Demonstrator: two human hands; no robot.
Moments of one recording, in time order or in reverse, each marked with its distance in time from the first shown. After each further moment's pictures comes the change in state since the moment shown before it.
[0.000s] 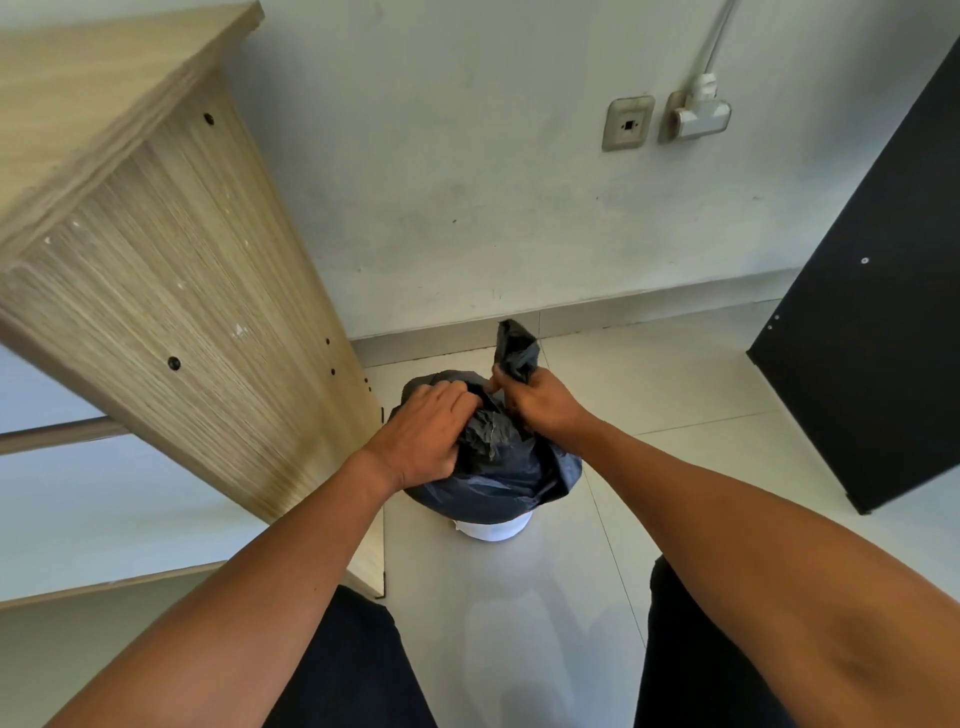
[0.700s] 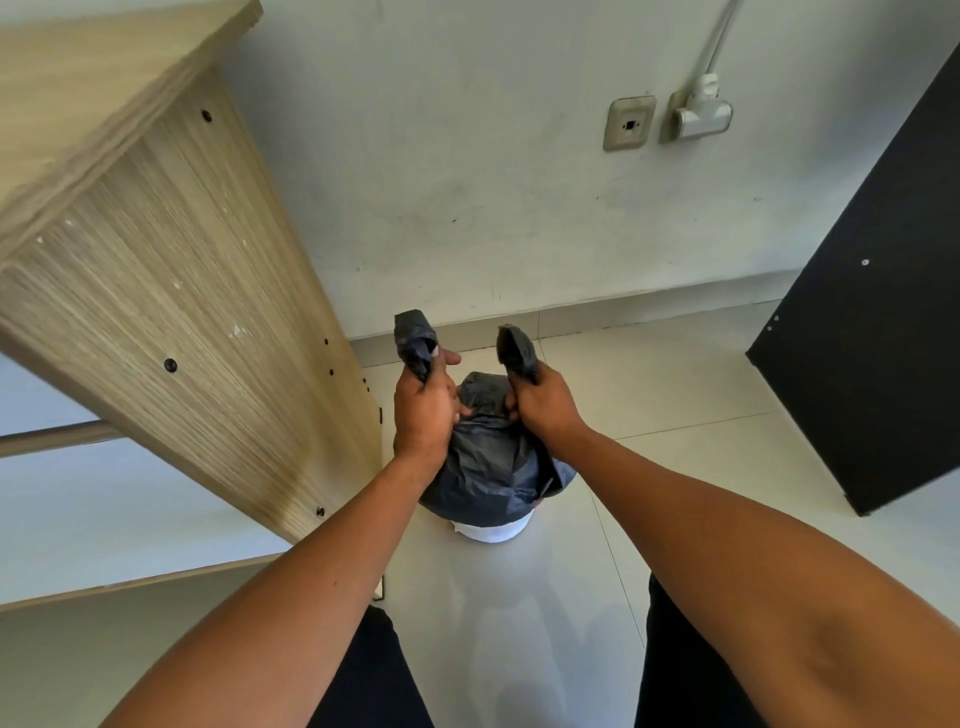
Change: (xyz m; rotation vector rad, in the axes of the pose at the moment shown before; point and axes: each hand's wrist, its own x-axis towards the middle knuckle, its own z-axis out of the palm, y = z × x) left_hand 0.037 0.031 -0.003 -1.353 0.695 -0.920; right_hand 0.007 0.005 0.014 0.069 0.264 0.086
